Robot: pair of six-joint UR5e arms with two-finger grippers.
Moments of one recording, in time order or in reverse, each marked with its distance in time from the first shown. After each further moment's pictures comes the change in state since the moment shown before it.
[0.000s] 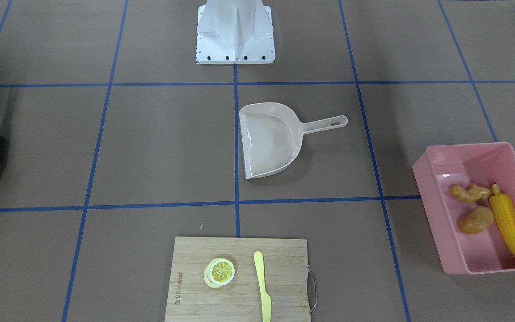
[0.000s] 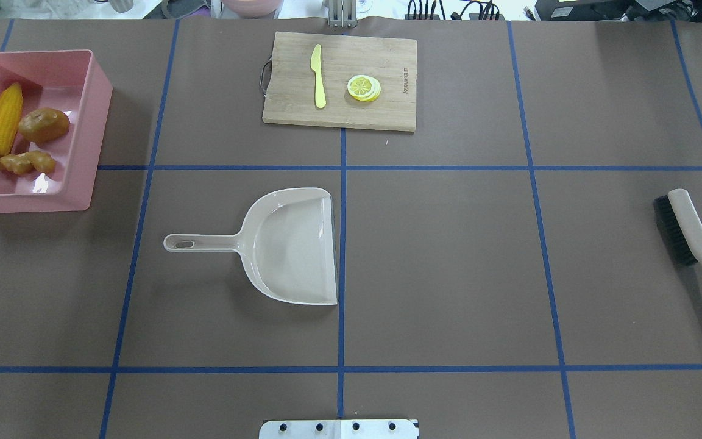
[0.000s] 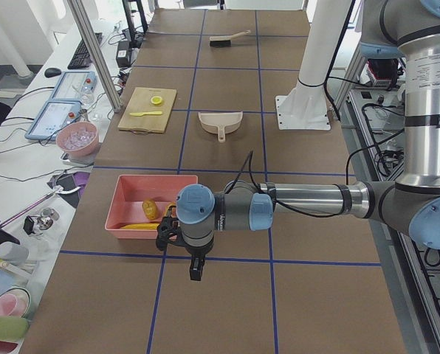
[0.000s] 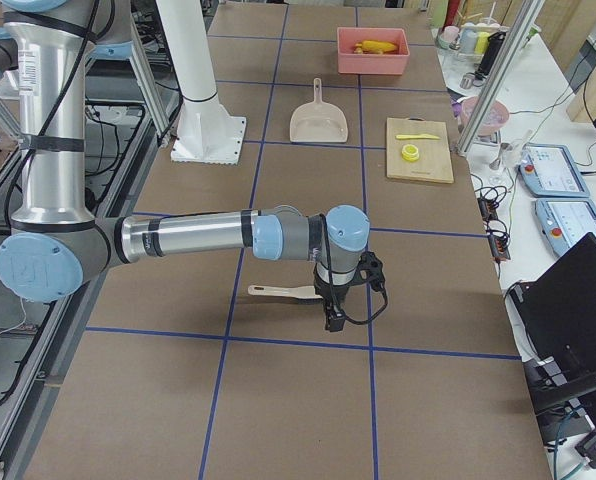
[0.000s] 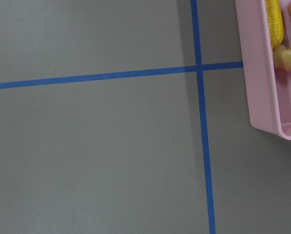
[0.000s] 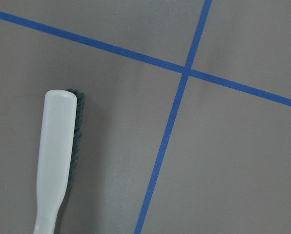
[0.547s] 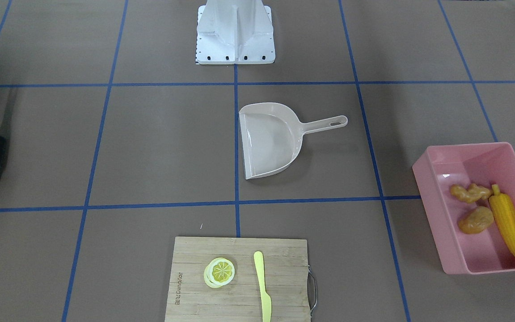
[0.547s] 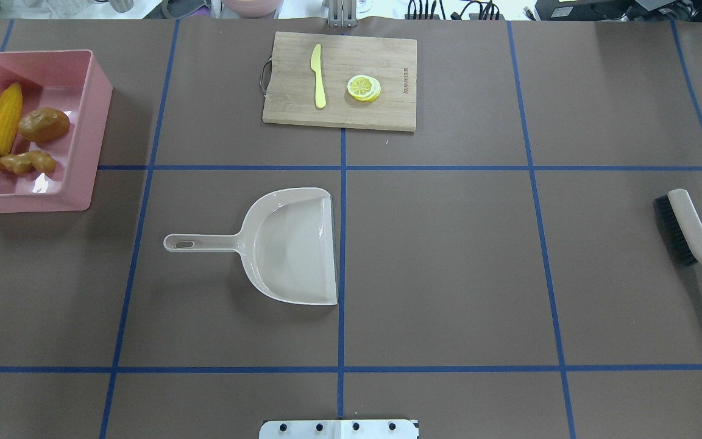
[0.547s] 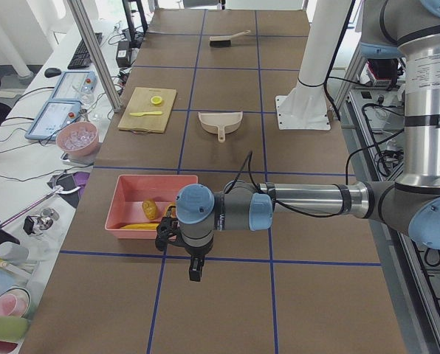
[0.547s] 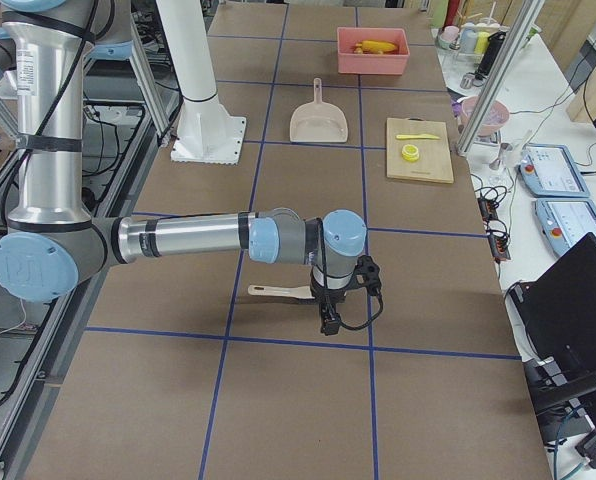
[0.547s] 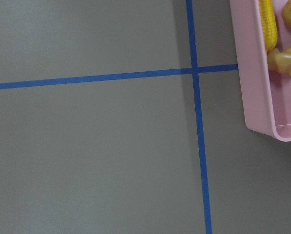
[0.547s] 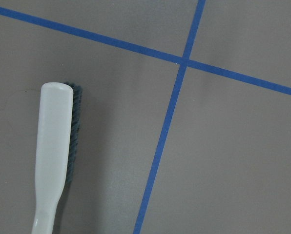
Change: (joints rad) left arm -0.001 -0.004 0.001 -0.001 0.008 0.001; right arm 0.008 -0.013 0.001 -0.006 0.011 0.000
